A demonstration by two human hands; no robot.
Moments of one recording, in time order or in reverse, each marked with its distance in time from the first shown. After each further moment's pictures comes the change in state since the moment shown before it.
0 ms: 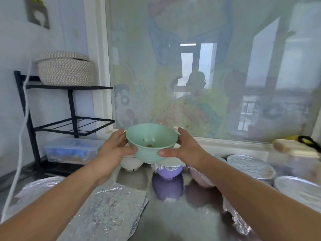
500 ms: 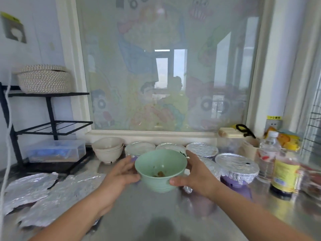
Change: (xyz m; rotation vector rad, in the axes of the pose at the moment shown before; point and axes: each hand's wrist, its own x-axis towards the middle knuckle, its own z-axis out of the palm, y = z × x) left_hand -0.146 -0.006 0.086 -0.041 -0.281 -0.145; right_hand -0.214 0.018 -0.073 -0.028 0.109 0.060
